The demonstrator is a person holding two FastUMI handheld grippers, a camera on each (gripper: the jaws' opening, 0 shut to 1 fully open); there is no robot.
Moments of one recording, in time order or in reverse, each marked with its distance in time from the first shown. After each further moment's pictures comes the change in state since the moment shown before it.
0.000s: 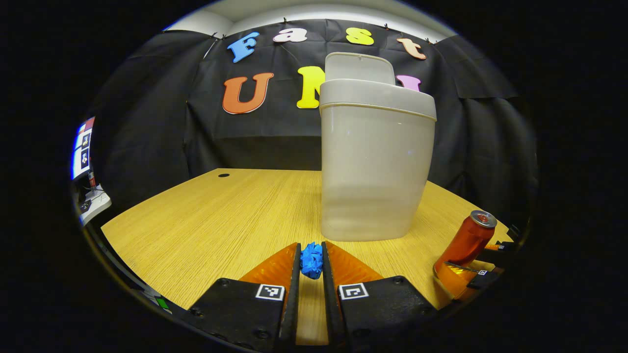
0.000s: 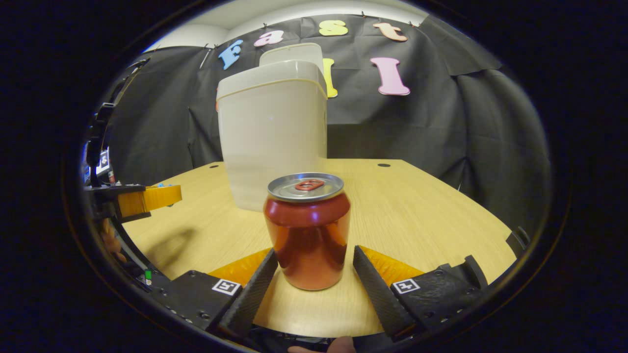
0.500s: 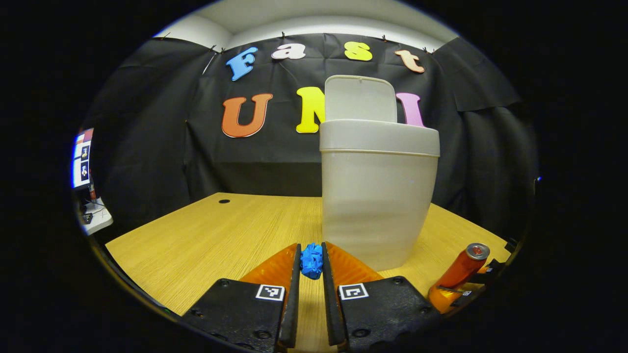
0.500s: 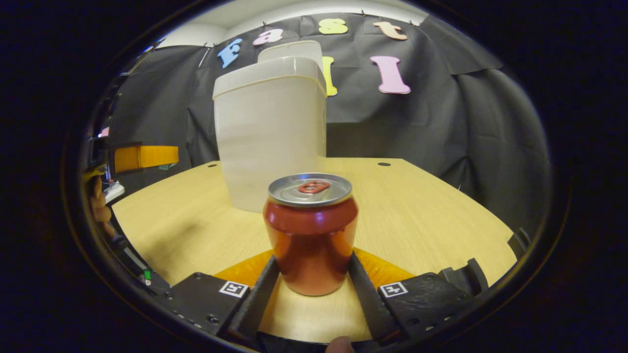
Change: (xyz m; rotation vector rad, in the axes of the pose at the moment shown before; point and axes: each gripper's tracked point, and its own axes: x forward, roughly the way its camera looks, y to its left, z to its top) left arm 0.005 -0.001 0.073 0.023 -0.142 -0.001; right arm 0.000 0.000 0.004 0.005 0.001 0.000
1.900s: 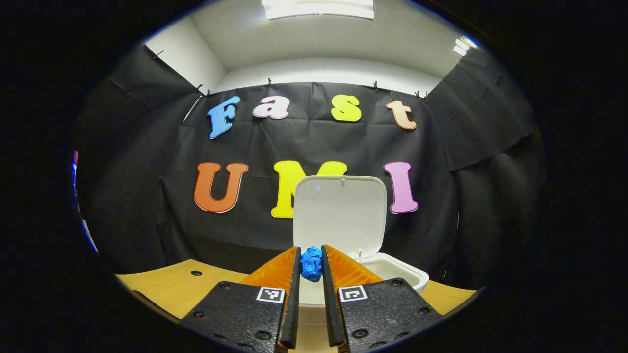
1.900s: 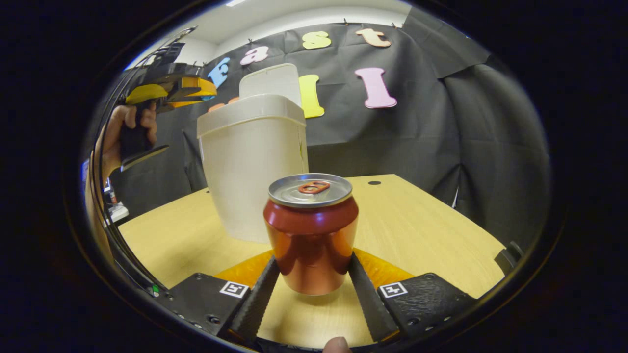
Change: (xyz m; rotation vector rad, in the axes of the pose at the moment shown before) left arm 0.073 -0.051 0.215 -0.010 -0.372 -0.096; right arm -0.008 -0.041 0.047 0.070 -0.091 0.014
